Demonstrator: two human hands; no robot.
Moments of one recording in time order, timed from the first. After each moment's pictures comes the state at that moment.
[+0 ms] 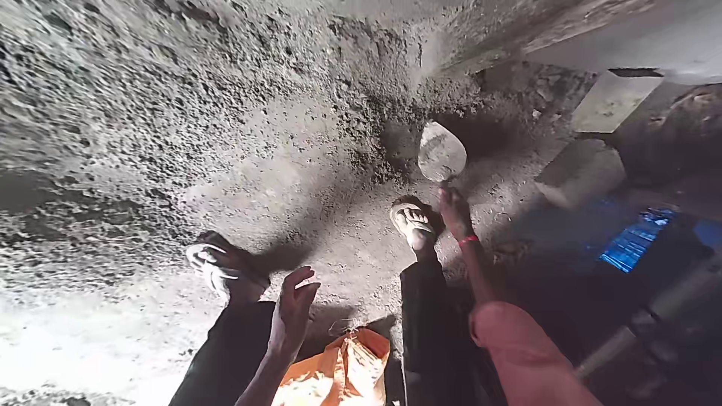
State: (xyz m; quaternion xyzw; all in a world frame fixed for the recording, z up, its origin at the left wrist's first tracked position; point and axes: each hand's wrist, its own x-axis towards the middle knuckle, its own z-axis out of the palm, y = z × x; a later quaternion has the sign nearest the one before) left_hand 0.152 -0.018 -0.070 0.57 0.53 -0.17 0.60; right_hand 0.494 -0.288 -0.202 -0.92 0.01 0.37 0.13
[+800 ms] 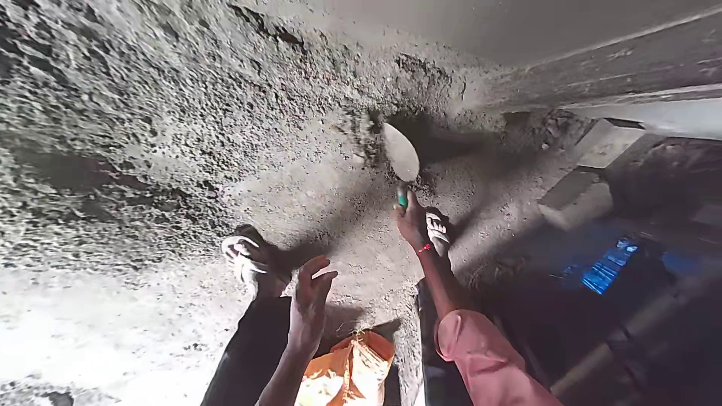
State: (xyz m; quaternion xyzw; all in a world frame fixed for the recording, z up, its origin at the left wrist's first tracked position) left_hand 0.158 0.038 -0.045 0.49 0.56 -0.07 0.66; right_hand 0.407 -0.092 -0.171 -0.91 -0.08 0.39 0.14
